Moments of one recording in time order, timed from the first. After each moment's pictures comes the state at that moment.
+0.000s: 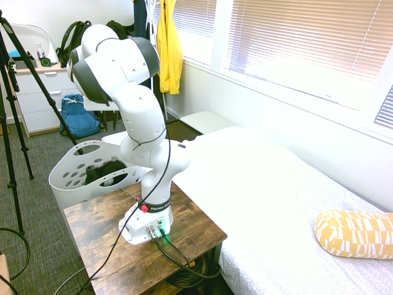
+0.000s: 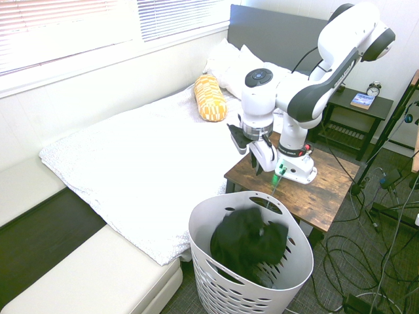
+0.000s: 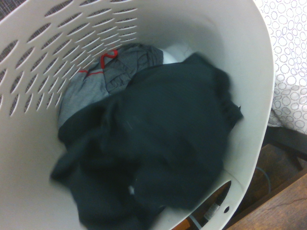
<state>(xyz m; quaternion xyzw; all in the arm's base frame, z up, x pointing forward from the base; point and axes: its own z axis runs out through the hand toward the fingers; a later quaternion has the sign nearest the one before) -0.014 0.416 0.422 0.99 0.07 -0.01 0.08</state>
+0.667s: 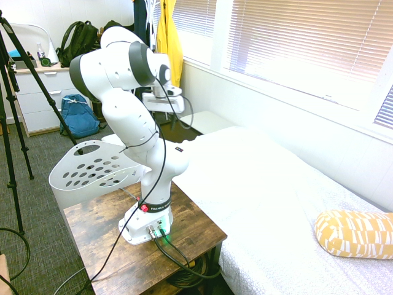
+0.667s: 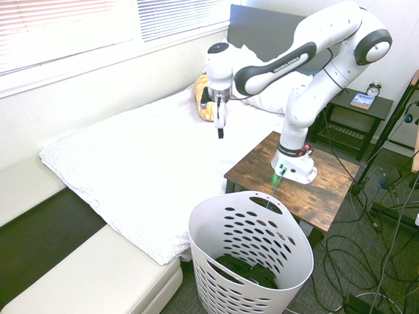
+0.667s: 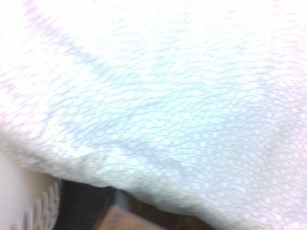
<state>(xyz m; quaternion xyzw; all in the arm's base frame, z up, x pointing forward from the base) 0.273 0.238 0.424 0.98 -0.19 0.04 0.08</state>
